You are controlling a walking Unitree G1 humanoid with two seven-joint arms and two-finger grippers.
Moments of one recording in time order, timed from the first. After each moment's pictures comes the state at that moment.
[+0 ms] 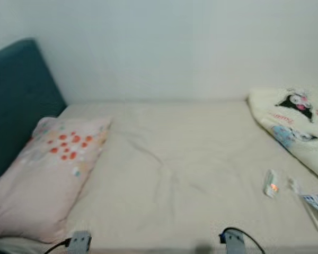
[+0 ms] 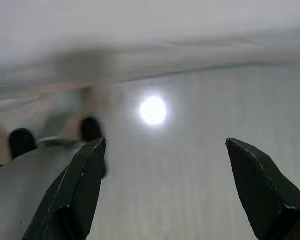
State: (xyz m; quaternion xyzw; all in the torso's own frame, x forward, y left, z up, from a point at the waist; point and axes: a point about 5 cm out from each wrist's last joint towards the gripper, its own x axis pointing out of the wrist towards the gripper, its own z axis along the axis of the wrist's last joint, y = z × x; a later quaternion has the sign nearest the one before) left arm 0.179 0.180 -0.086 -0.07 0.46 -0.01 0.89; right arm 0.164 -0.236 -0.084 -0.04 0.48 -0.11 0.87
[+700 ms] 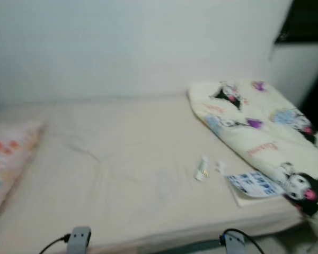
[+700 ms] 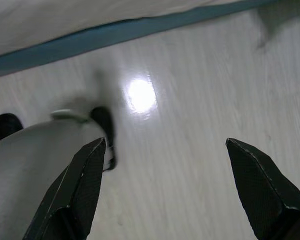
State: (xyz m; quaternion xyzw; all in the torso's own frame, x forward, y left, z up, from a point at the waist) left arm 0.183 0.184 -0.083 -0.06 0.45 -0.01 0.89; right arm 0.154 -0.231 -0.090 -0.04 0.50 -0.11 0.86
